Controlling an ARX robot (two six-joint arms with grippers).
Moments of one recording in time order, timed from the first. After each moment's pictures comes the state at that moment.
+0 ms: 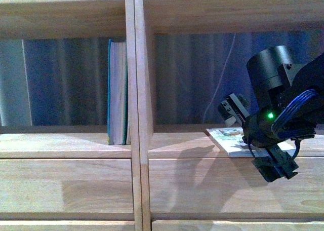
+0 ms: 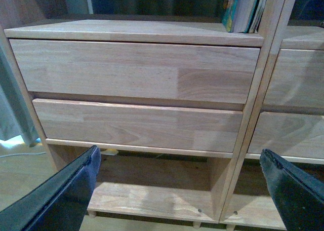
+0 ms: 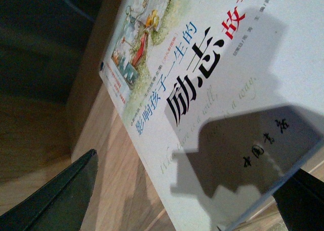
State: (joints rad) left arm -0.01 0.00 0.01 -0.01 0.00 0.00; right arm 0.20 1.93 1.47 0.08 0.28 1.17
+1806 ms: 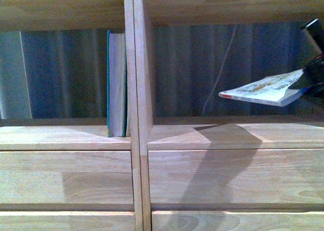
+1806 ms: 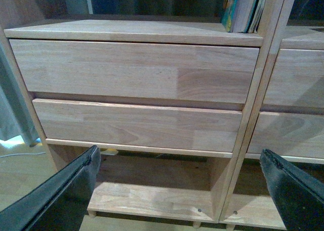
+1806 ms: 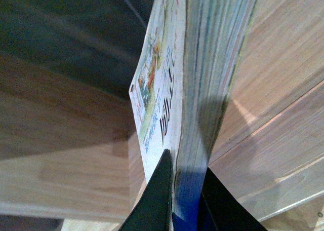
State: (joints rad) left arm -0.01 0.00 0.01 -0.01 0.00 0.00; right arm -0.02 1.43 1.05 0.30 -0.11 0.97
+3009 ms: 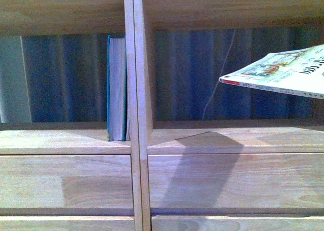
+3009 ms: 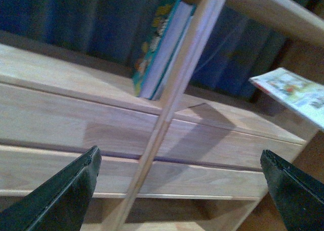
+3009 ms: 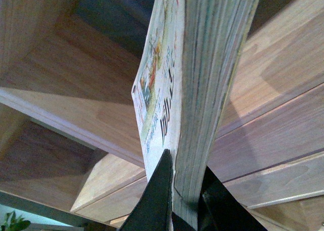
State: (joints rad) left arm 0.57 0.48 0.39 0.35 0.97 -0.53; right arm -0.09 1.19 0.84 0.37 -0.30 0.89
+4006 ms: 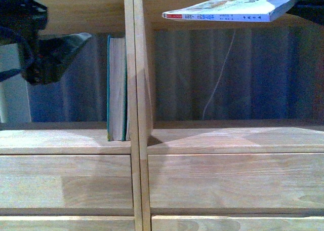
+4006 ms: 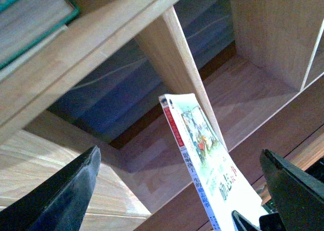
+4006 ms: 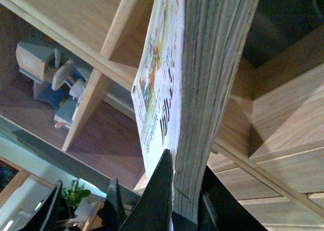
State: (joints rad) left arm -0.26 1.44 0.97 0.90 0.34 -1.04; right arm 0.17 1.16 0.98 0.37 -0.22 0.96
